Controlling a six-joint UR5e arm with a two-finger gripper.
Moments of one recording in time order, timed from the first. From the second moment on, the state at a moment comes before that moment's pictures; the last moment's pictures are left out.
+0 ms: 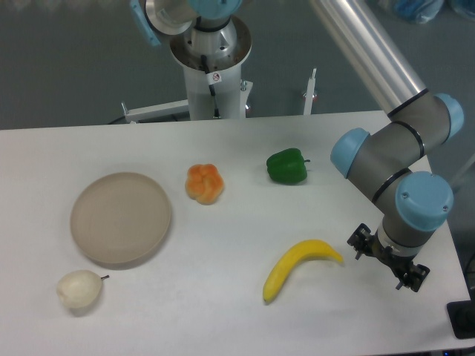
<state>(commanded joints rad) 2.43 -2.33 -1.12 -1.17 1.58 1.36</state>
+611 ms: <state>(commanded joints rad) 2.42 -2.31 -1.17 -1.17 1.55 1.32</state>
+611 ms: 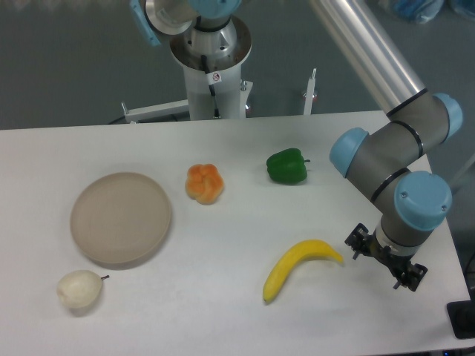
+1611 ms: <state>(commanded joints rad) 2.23 -2.26 -1.38 -1.12 1.55 1.14</state>
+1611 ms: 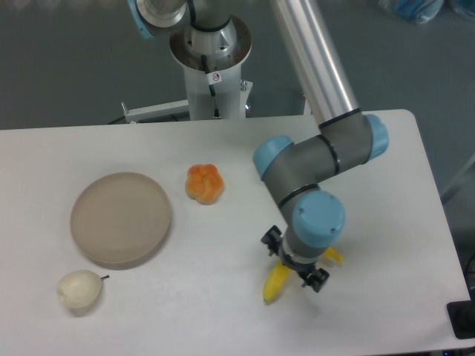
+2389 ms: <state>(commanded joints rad) 2.22 -2.25 -1.39 -1.11 1.55 1.11</state>
